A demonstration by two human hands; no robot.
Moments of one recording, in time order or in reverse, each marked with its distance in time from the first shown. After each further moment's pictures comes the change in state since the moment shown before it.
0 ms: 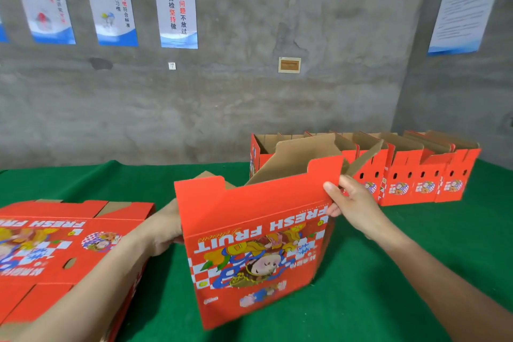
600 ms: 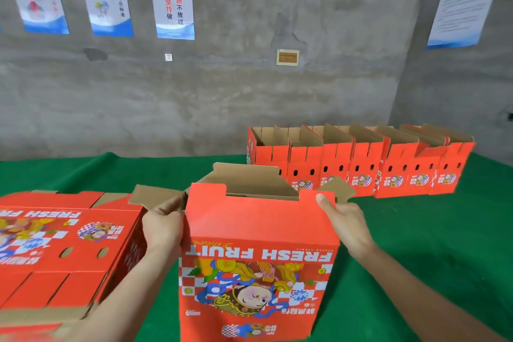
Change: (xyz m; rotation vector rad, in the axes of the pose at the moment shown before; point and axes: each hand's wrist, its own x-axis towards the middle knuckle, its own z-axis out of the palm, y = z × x) left_hand 0.031 -0.052 0.026 -0.387 0.806 -0.039; right_hand -0.036 0.019 0.029 0.113 0.116 0.343
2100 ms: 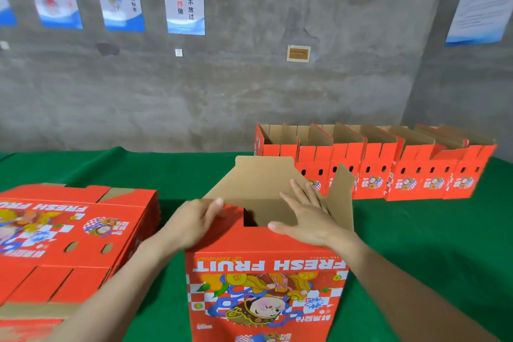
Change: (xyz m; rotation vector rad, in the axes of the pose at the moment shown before) left_hand -0.002 0.016 0.006 0.907 -0.612 0.664; right_hand 0.029 -0.018 0.051 -0.784 -0.512 -0.260
